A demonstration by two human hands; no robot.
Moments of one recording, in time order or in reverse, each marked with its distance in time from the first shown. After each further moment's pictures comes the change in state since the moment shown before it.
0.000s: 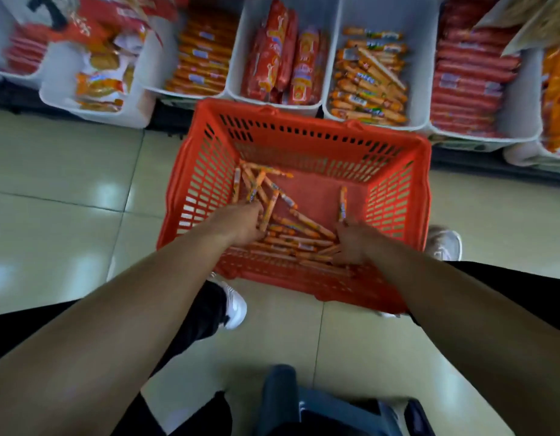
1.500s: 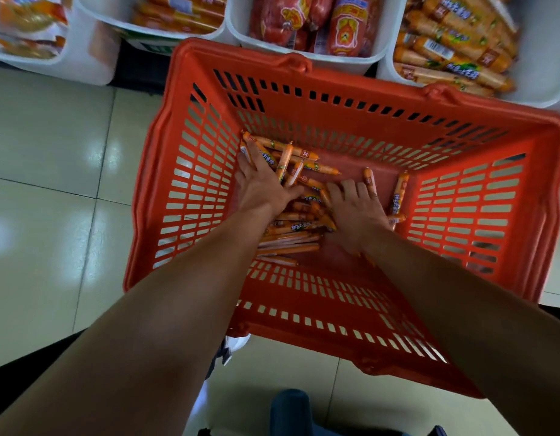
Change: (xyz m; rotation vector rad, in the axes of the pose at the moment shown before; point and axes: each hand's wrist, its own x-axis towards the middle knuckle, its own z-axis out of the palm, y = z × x) left_hand 0.154 -0.012 0.049 -0.634 0.331 -0.393; right_hand 0.126 -0.030 0.009 -0.097 0.368 -0.103
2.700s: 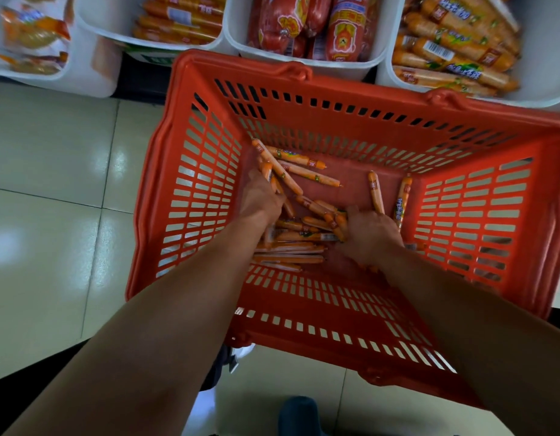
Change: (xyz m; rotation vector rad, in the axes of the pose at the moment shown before) left_hand 0.000 -0.006 -0.008 -0.103 -0.041 -0.087; right_hand -0.019 0.003 -0.003 0.210 -0.141 0.192
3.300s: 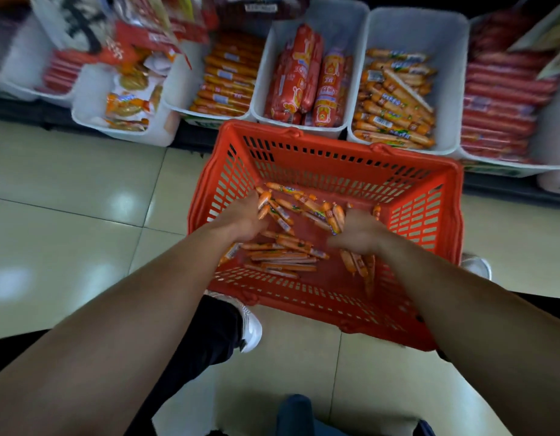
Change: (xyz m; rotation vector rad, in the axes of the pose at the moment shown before) left_hand -0.109 0.016 -0.114 0.403 -0.148 0.270; right_hand -0.076 -0.011 -0.096 0.396 -0.056 0.017
